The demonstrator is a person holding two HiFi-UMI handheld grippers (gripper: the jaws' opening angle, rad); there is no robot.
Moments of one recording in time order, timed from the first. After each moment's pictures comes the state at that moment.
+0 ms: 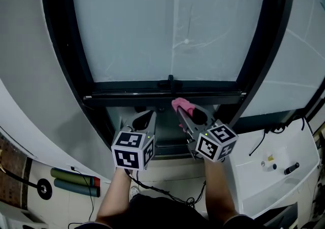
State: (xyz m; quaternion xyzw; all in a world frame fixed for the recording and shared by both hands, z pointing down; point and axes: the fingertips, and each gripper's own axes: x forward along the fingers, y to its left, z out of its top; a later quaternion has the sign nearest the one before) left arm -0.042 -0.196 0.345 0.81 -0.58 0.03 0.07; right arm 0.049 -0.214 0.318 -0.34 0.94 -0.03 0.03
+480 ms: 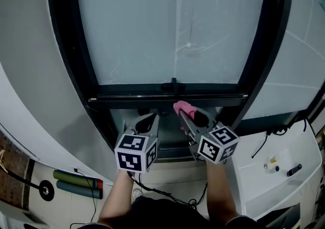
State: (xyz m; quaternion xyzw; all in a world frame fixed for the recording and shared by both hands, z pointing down) left arm -0.042 -0.183 0.340 0.81 -0.58 0.03 0.07; right arm 0.045 -0.202 0.314 -0.33 0.94 -0.03 0.04
